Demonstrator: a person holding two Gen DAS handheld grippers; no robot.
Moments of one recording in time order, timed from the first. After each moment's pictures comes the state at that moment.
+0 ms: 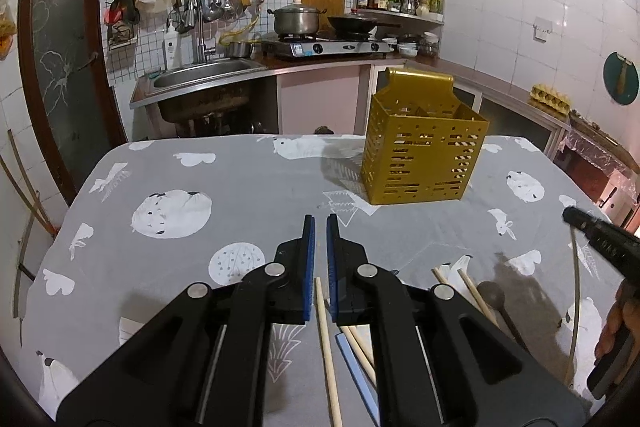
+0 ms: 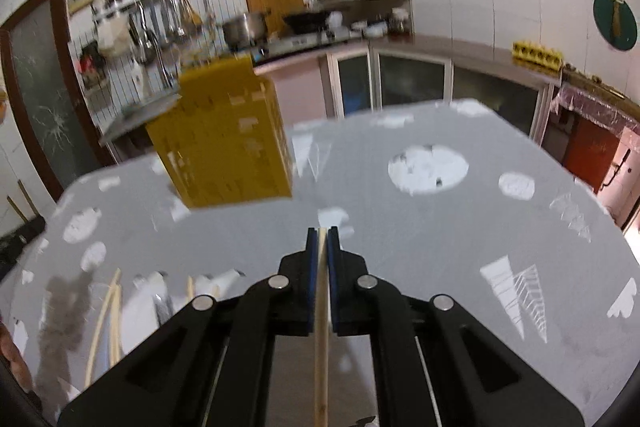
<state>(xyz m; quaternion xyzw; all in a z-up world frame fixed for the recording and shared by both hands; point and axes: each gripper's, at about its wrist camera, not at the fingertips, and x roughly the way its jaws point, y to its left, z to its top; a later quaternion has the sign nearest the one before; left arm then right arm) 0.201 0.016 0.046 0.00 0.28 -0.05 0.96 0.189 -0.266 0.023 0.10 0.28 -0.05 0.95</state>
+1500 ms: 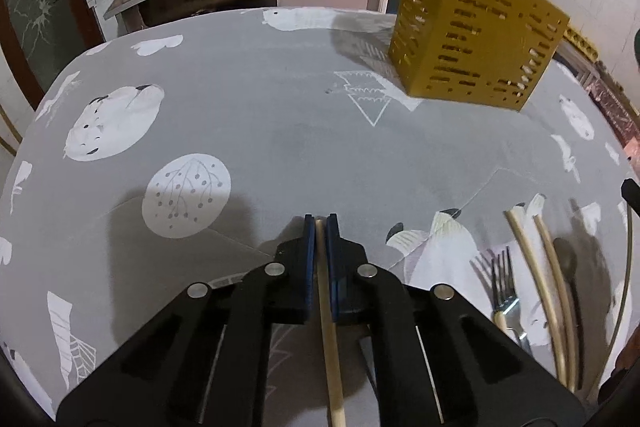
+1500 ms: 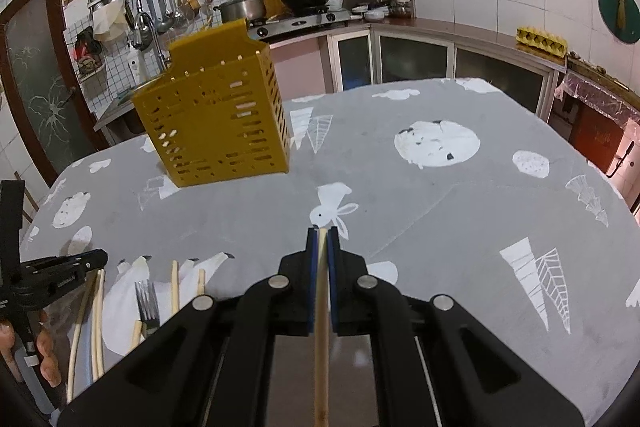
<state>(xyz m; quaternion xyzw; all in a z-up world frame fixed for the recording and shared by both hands) 0.281 0.013 -0.049 0.00 0.46 -0.05 0.89 0.207 -0.265 -0.011 0.10 0.32 -0.05 0.94</state>
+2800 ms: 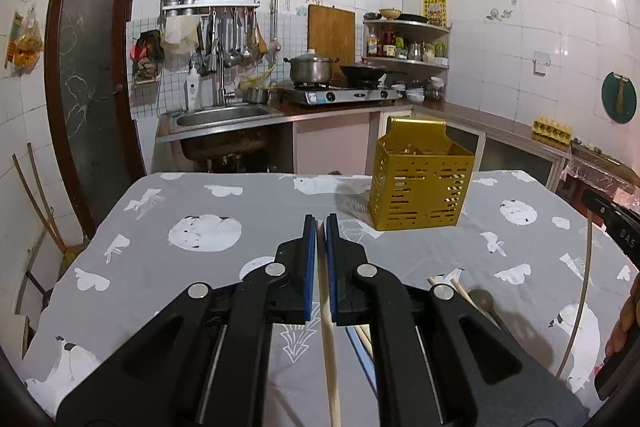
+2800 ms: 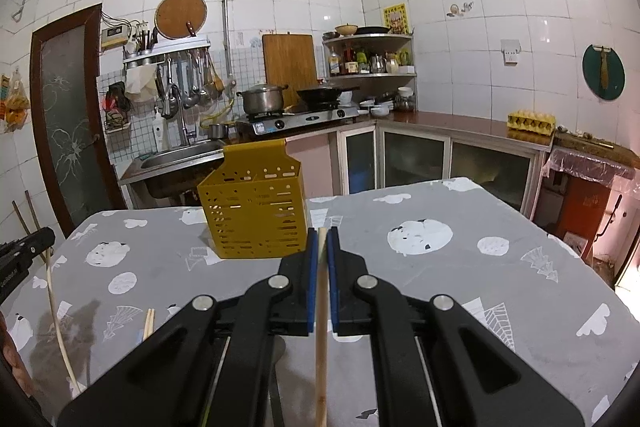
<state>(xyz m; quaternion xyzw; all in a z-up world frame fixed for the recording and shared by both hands) 0.131 0.028 0.066 0.00 0.19 -0.03 0.98 0.120 -0.243 0.060 0.06 0.16 -0.05 0.98</state>
